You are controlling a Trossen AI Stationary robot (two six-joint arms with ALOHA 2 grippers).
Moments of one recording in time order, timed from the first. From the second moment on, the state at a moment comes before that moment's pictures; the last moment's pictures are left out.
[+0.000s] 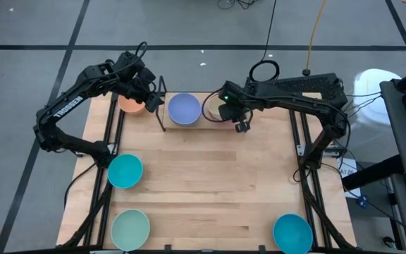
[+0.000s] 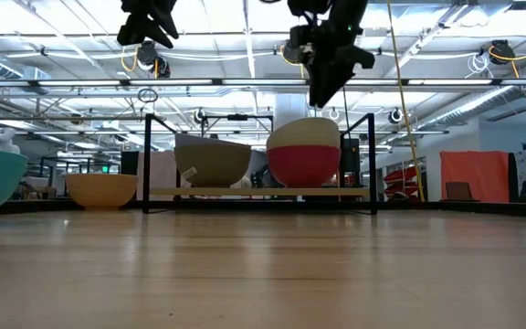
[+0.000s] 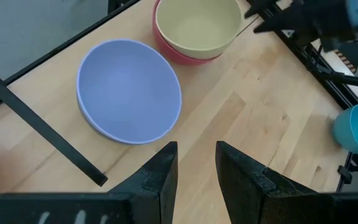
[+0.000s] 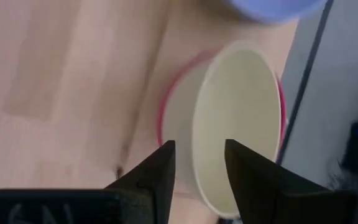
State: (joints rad) left arm 0.62 1.30 1.58 -1.16 0.29 -0.29; right arm -0.33 1.68 1.62 -1.07 0.15 -0.70
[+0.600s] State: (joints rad) left arm 0.62 1.30 1.58 -1.16 0.29 -0.29; right arm -0.38 1.68 1.62 -1.02 0.09 -0.69
